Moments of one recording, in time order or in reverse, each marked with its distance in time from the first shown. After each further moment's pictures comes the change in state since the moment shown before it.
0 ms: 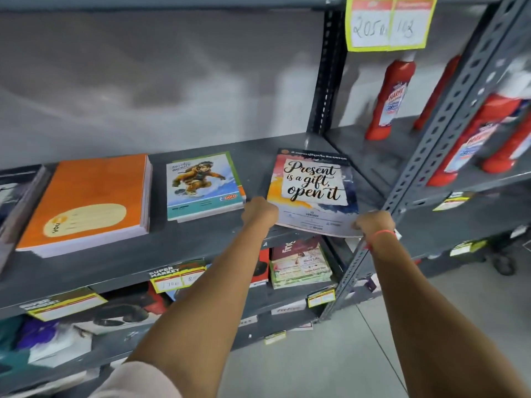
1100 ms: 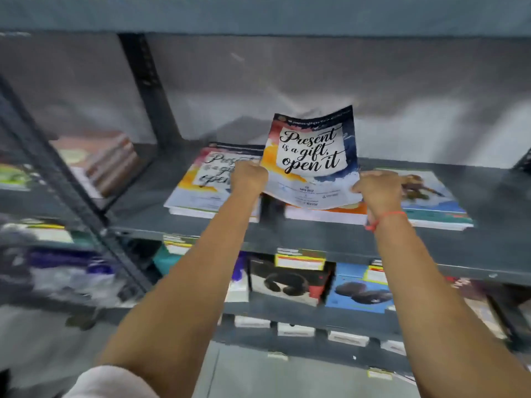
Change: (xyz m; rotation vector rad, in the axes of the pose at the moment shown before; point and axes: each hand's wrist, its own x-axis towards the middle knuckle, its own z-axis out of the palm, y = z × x) left_hand -0.022 -0.239 -0.379 -0.426 0.581 -0.048; right_hand -0.273 -0.233 0.242 0.344 -0.260 -0.482
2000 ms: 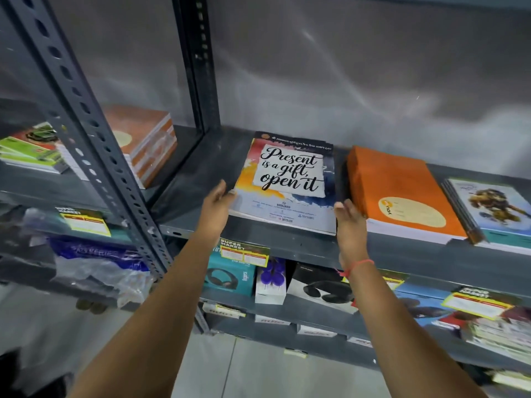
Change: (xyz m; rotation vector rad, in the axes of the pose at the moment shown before) left_hand 0.090 -0.146 -0.144 -0.356 -0.120 -0.073; right_hand -0.064 0.031 0.197 0.278 -0.089 0.043
